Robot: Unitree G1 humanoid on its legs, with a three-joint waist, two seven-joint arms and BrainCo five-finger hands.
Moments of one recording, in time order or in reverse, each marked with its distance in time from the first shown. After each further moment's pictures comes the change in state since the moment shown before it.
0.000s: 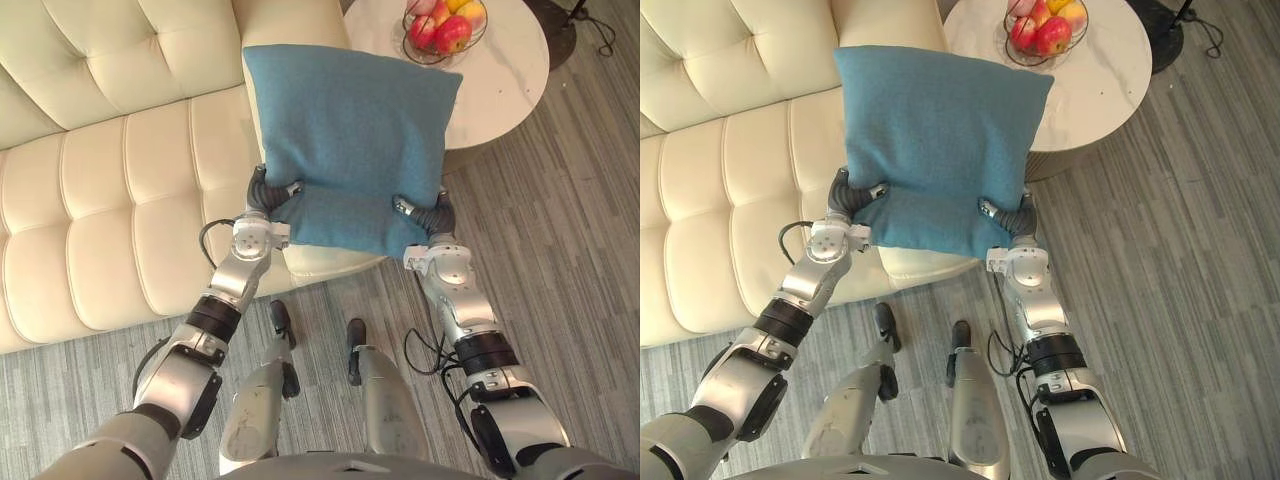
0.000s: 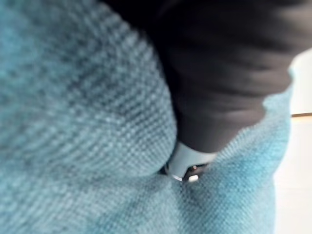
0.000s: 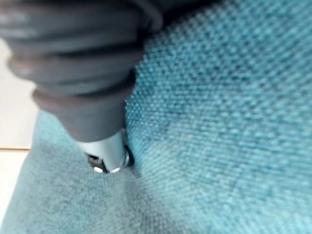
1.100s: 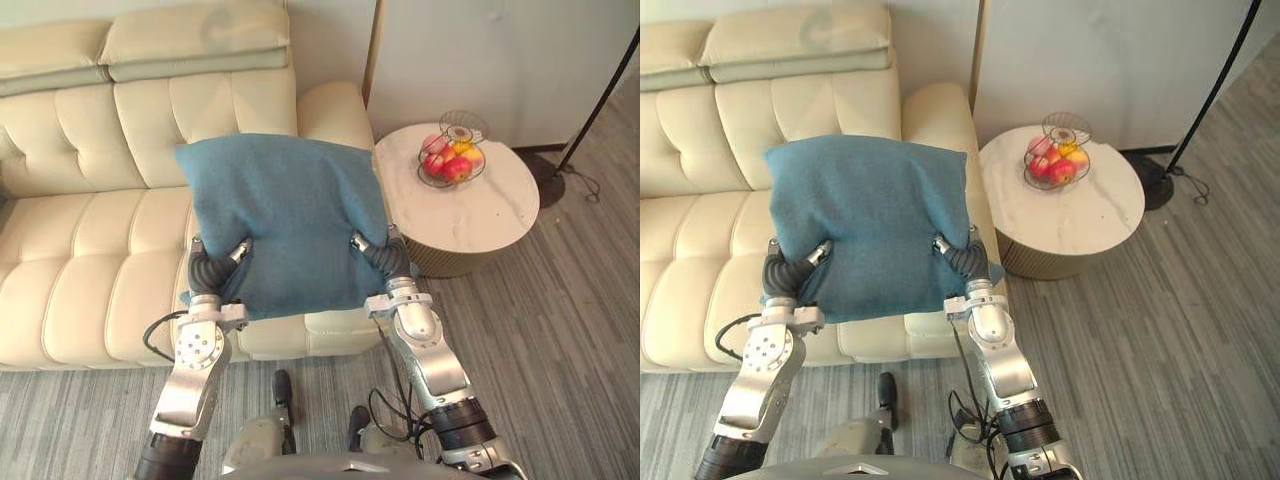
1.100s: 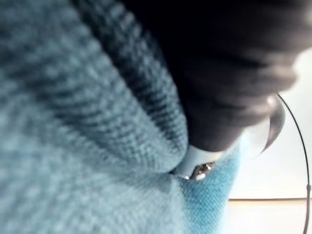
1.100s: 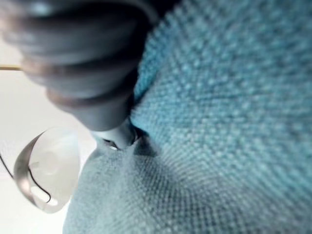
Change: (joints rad) left arm 0.771 -0.005 0.124 -0.739 0.089 -0.021 0.014; right arm 0.335 0.187 0.128 -0.444 -0.187 0.021 0.089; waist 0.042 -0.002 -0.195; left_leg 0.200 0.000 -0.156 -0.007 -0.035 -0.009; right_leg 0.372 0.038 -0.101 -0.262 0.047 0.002
